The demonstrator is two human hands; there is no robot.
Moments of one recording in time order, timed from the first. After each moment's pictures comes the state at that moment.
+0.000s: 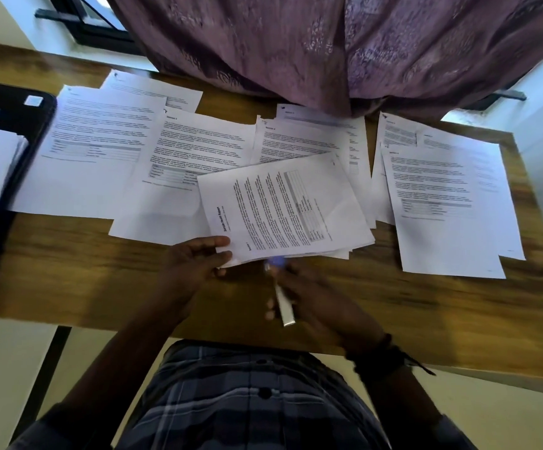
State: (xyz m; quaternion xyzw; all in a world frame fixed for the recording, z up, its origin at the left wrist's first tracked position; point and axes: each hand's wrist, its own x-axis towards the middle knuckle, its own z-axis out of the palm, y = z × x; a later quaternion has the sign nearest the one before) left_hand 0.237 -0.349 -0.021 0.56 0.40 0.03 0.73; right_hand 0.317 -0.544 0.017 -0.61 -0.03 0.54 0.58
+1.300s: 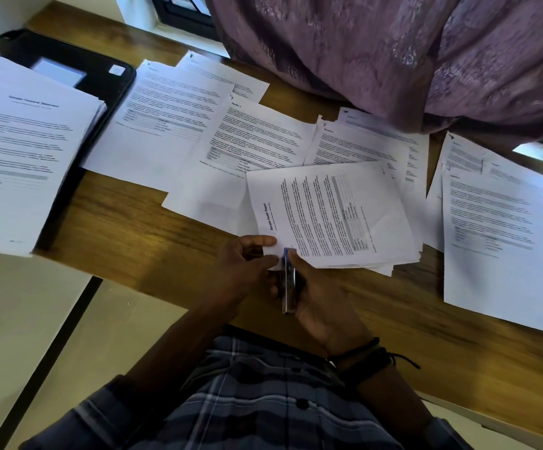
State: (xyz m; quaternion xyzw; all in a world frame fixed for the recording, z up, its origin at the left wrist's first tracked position) left_hand 0.229 -0.376 -0.017 0.54 0.42 0.06 0.73; right_hand 0.297 -0.489 -0.006 -0.51 0.13 0.49 0.69
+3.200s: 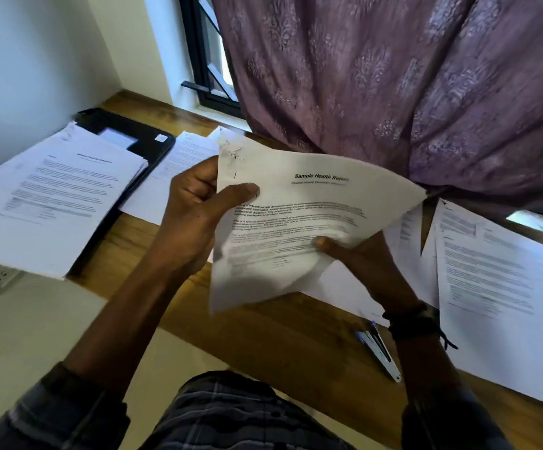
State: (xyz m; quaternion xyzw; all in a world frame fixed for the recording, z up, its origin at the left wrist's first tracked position) left_hand 0.238 -0.323 0.126 0.61 0.14 0.36 0.70; right_hand 0.413 -0.495 0.058 -0.66 -0.34 0.27 0.61
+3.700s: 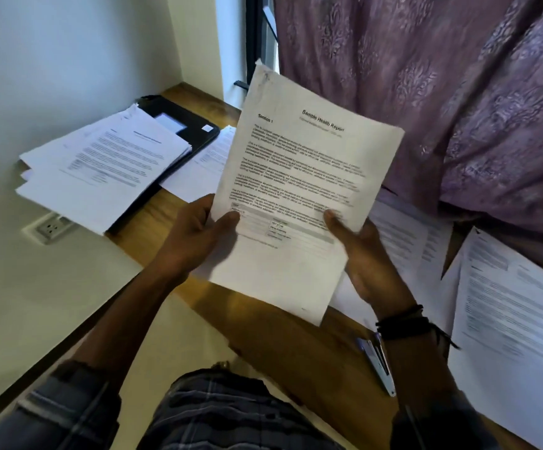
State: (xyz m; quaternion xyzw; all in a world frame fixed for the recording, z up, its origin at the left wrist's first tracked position) left_hand 0.186 -0.327 0.064 0.71 0.32 0.32 0.55; right_hand 0.392 -0.475 0.072 -0.56 -0.30 0.41 0.66
